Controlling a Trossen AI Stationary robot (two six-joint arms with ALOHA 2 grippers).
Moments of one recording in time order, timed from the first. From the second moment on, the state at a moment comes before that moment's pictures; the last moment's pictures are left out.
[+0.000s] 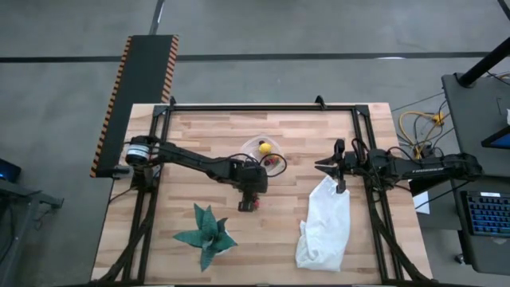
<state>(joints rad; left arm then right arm) -0.07 1.88 1.23 -0.37 0.05 0.07 -0.02 0.39 0.06 0.31 0.05 0.03</state>
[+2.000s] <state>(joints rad) -0.06 1.90 1.34 -0.35 0.06 0.15 -0.02 0.39 0.06 0.31 0.05 0.03</state>
